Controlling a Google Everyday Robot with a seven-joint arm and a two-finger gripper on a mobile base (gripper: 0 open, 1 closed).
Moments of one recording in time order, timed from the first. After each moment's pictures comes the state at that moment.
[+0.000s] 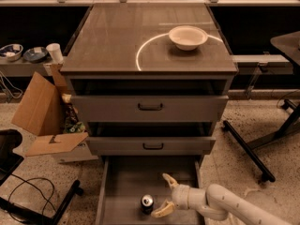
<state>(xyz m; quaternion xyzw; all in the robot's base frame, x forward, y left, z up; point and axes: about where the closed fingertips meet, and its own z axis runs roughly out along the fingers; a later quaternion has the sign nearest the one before) 0.474 -0.041 0.327 -0.42 0.69 0.38 0.44</state>
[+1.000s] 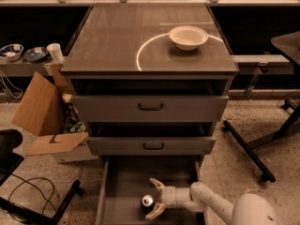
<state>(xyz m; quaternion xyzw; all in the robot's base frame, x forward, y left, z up) 0.497 0.003 0.197 -0.49 0.61 0.44 0.44</state>
